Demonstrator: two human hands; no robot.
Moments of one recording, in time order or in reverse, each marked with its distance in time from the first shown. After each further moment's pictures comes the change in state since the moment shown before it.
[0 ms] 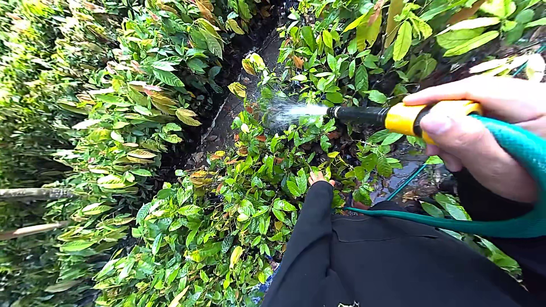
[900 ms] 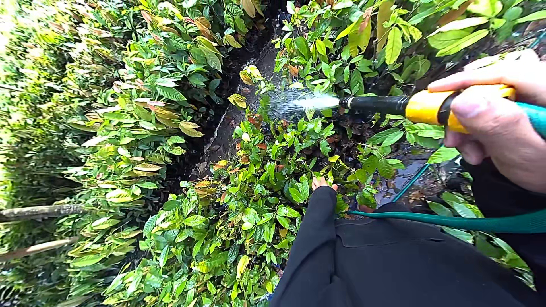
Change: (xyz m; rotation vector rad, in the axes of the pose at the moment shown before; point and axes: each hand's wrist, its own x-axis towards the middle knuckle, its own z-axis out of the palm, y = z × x) left_hand 0.001 -0.002 0.003 0.013 0.007 0.016; right_hand -0.006 0.009 -0.019 0.013 0.092 0.115
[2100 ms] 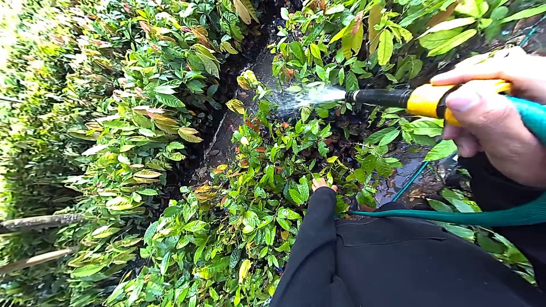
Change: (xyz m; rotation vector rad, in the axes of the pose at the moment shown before) left_hand -0.002 0.003 0.000 0.010 -0.009 0.002; right_hand -0.005 0.004 -0.005 -0.099 0.084 -0.028
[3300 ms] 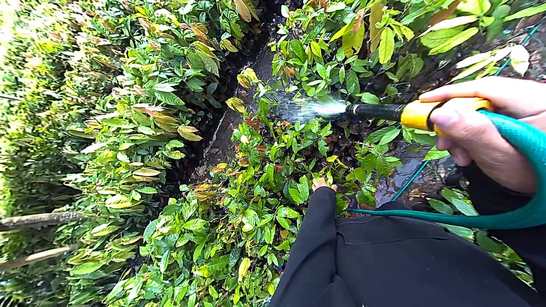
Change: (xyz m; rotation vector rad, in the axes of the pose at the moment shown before) left_hand -0.001 -0.004 0.004 -0.028 0.002 -0.008; right_hand -0.013 0.012 0.006 0.013 -0.040 0.037
